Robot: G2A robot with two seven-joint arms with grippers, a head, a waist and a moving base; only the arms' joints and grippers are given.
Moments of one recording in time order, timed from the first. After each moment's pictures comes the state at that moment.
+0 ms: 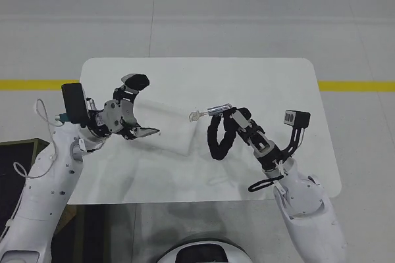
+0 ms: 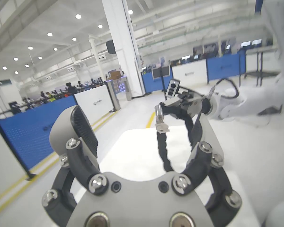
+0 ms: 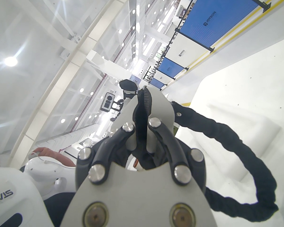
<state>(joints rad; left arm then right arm) 1.12 -0.92 -1.28 -1.64 1.08 -1.02 0.62 -1.57 -1.34 1.33 -1.97 -0.06 -0.40 0.37</state>
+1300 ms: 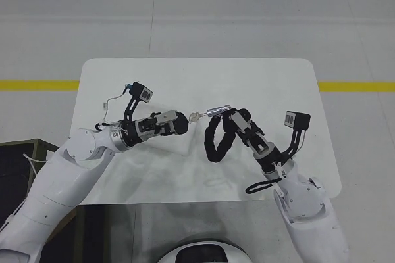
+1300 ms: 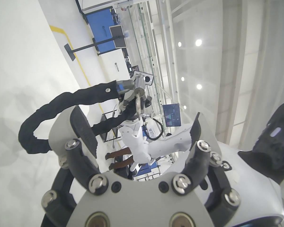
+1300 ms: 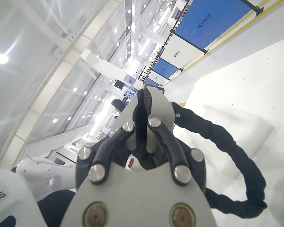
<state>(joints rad) 1.09 -0.85 -1.05 -1.68 -0.71 -0.37 -0.85 -1.58 -1.33 1.32 -2.00 -0.10 -0.37 0.34</state>
